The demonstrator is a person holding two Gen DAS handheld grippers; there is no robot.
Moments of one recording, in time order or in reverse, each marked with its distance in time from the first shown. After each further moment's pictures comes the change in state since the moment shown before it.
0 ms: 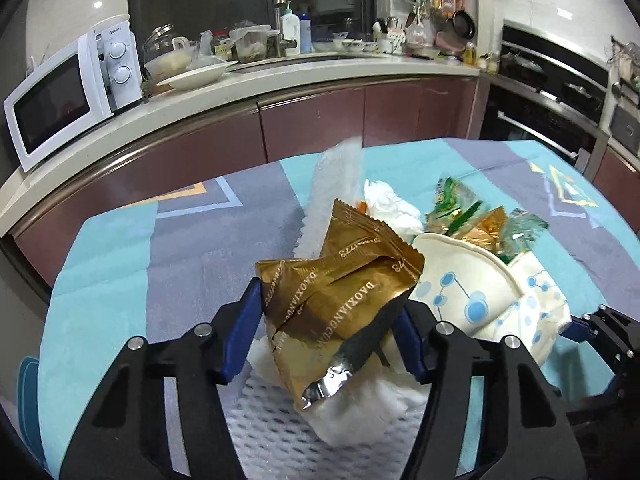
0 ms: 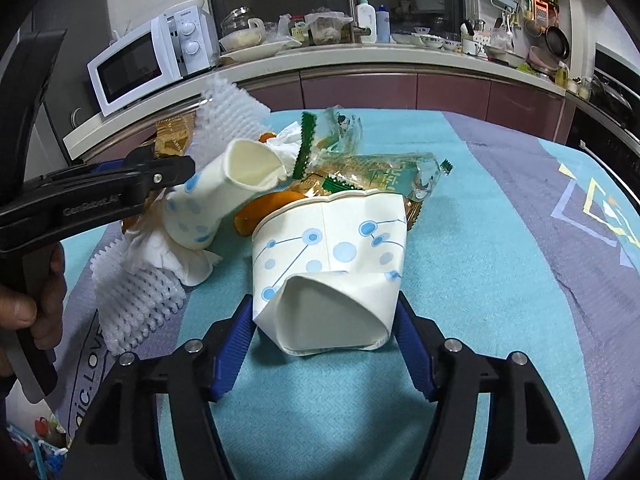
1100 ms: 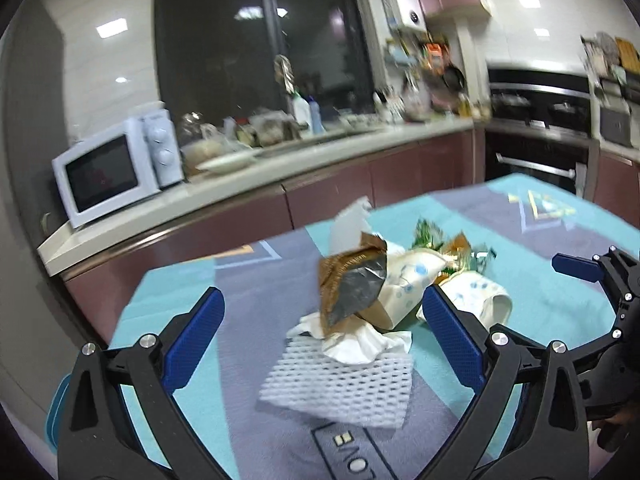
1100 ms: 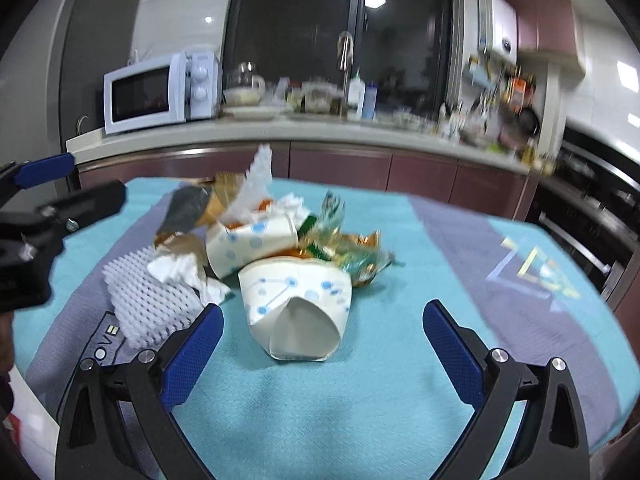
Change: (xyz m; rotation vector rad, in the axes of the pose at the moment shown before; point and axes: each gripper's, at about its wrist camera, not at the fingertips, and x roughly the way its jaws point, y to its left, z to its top) left arm -0.119 -0.019 -0.044 0.116 -0.279 0.105; right arm -0.051 0.020 -0.015 -0.106 -0.240 -0.152
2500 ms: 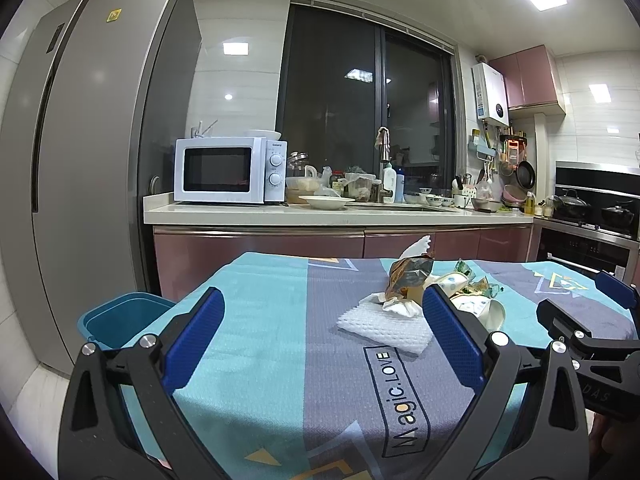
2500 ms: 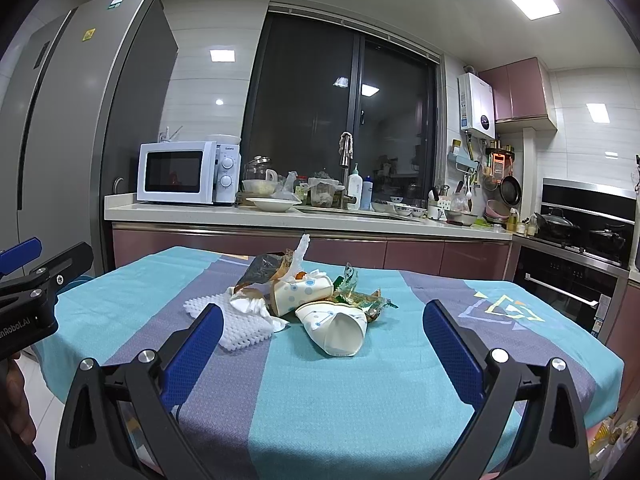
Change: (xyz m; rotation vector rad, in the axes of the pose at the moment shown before) left arm -0.209 0.025 -0.111 -0.301 -0.266 0.260; right arm -0.141 0.037 -0.051 -0.007 -0.377 -0.020
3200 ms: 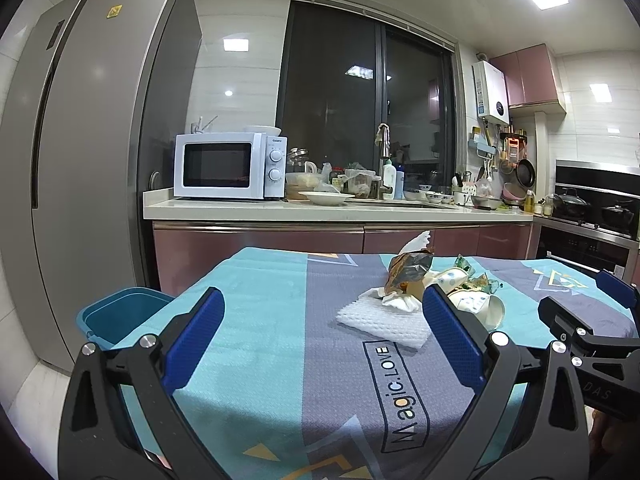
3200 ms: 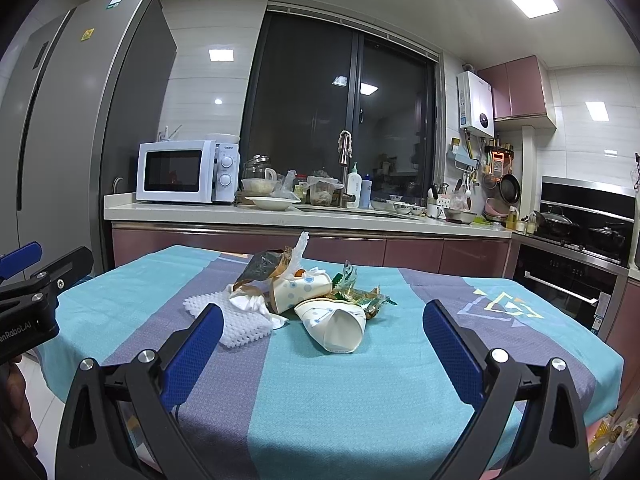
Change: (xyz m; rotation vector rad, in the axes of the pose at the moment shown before) left arm 0.000 -0.003 -0.005 -0.004 0.011 -0.001; right arm 0.000 -0.002 -0.002 0.005 0.005 0.001
